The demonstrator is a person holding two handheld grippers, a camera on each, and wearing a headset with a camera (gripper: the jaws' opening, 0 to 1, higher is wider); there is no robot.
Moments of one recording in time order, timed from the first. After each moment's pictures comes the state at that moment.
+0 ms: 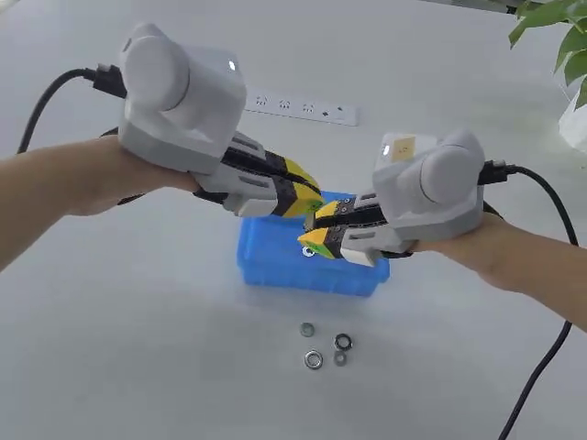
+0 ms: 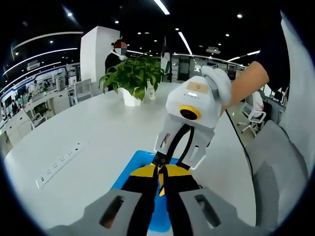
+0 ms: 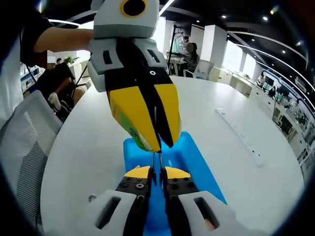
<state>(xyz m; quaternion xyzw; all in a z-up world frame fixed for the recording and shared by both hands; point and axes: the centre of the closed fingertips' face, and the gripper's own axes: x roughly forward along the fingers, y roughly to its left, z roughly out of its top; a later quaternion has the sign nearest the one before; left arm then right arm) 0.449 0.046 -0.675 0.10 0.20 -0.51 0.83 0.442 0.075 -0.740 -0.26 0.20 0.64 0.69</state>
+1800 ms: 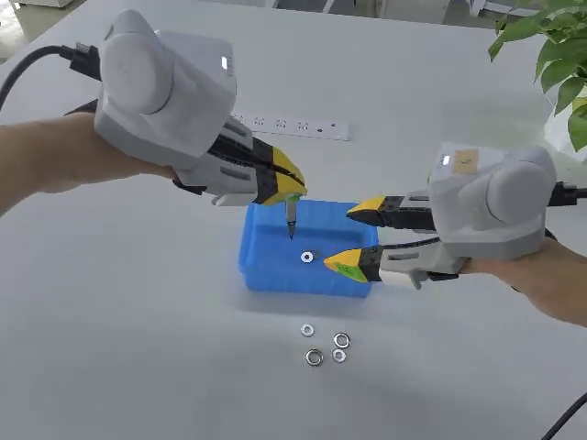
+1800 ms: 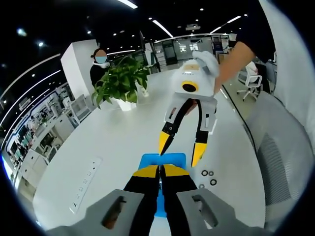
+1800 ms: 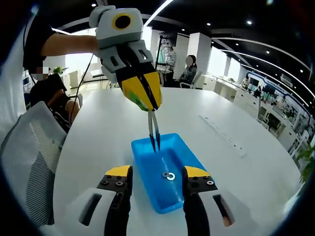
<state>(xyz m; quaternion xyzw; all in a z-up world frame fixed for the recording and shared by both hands) 0.425 0.052 -0.634 0.26 0.16 -0.51 0.80 0.426 0.017 -0.694 -0.22 0.17 0.60 0.75</state>
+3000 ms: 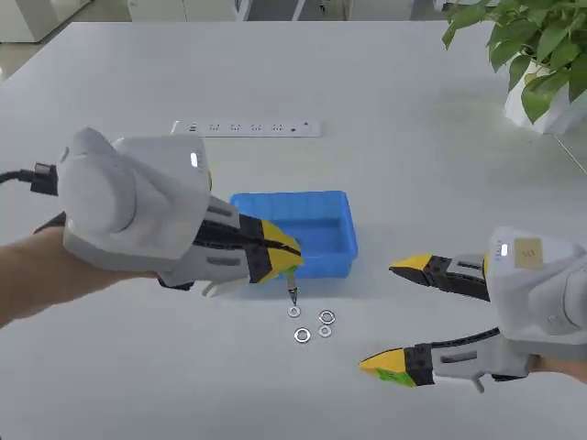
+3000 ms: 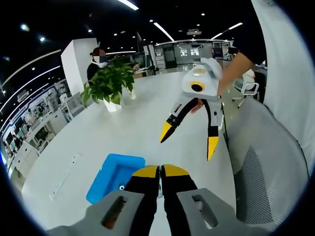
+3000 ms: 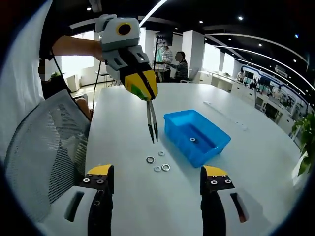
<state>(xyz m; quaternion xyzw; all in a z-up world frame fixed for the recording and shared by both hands) 0.342 0.012 -0.662 0.23 0.17 -0.52 0.80 0.340 -0.048 -0.729 -0.20 0.20 0.59 0.76</state>
